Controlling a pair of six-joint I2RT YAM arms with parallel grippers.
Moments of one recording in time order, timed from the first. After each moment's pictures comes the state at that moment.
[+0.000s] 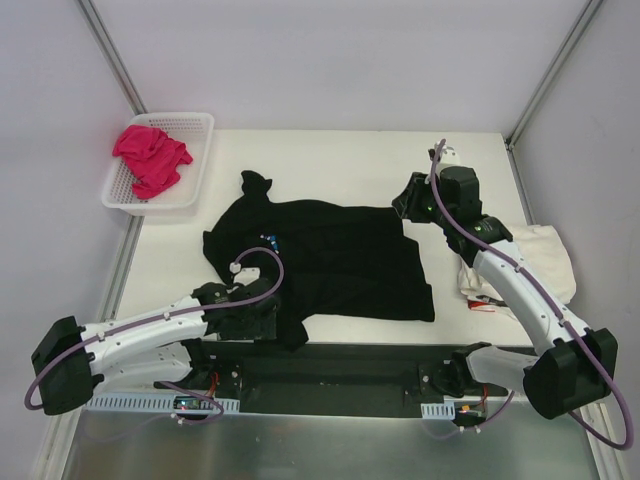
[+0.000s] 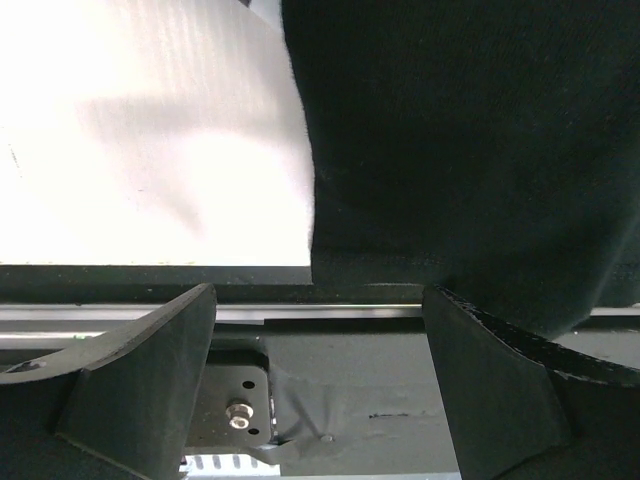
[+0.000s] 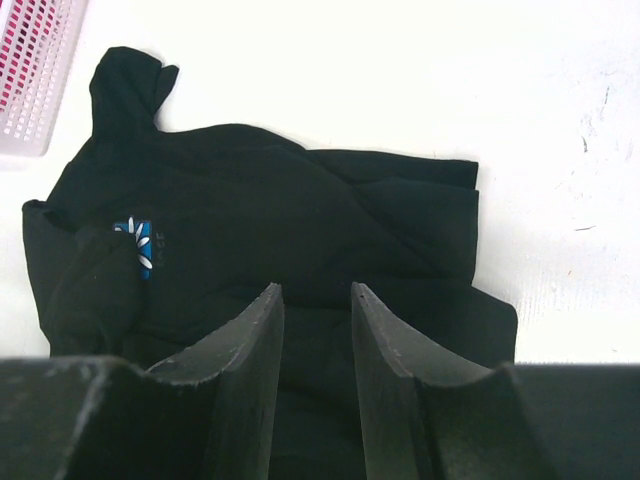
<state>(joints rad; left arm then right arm) -0.99 0.95 0.54 -0.93 -0.22 -1.03 0.37 1.19 1.01 -0.31 -0.07 0.38</state>
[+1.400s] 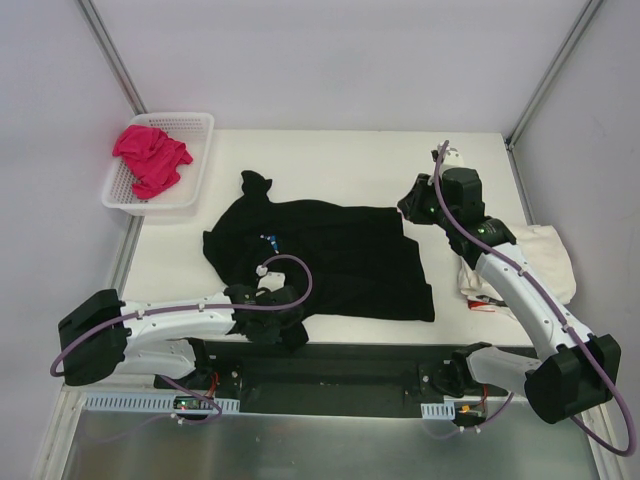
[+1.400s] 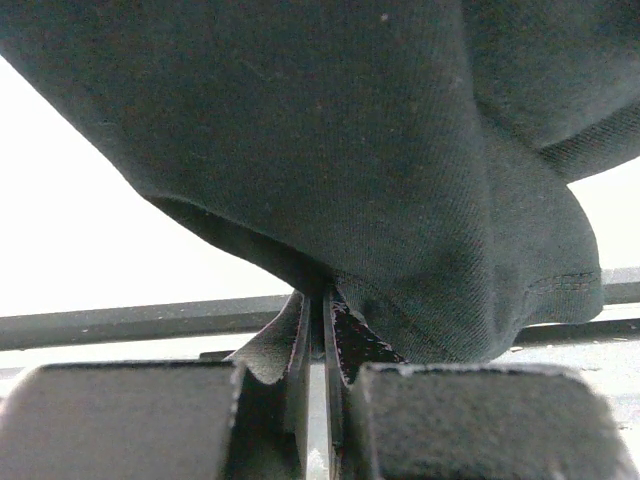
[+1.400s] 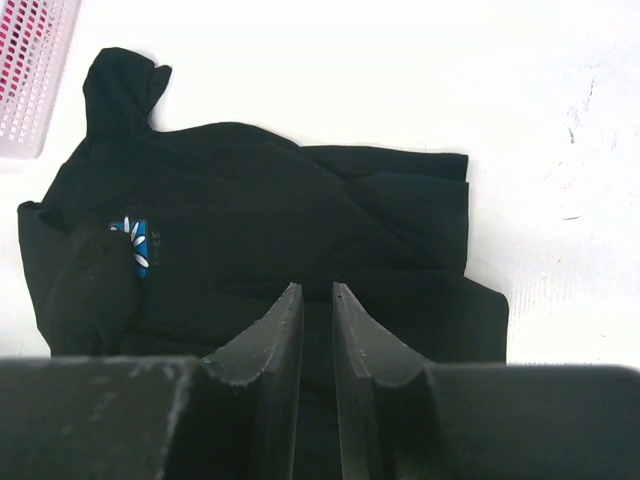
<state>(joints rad) -1.12 1.19 0.57 -0.77 -0.25 -1.02 0.37 1.16 1.01 -0.34 -0.05 0.38</state>
